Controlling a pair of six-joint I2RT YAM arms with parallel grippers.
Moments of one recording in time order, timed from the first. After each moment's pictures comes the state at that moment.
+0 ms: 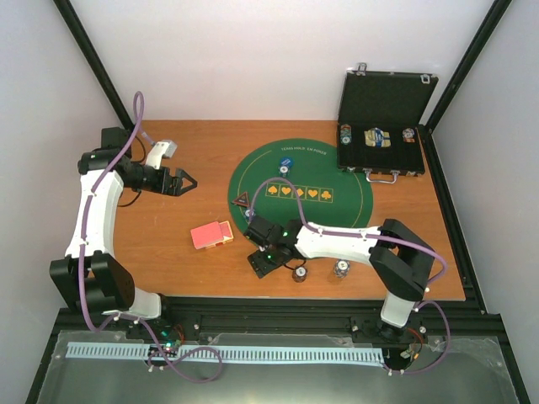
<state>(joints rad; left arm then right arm) 0.17 1.42 1.42 -1.17 0.71 0.34 1.08 1.74 1.12 -0.61 -0.01 0.46</state>
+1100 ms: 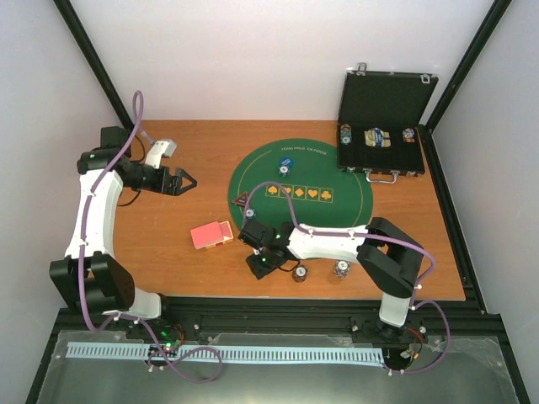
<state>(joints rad) 0.17 1.42 1.42 -1.18 0.70 0.34 1.10 1.81 1.15 -0.58 -0.06 0.45</state>
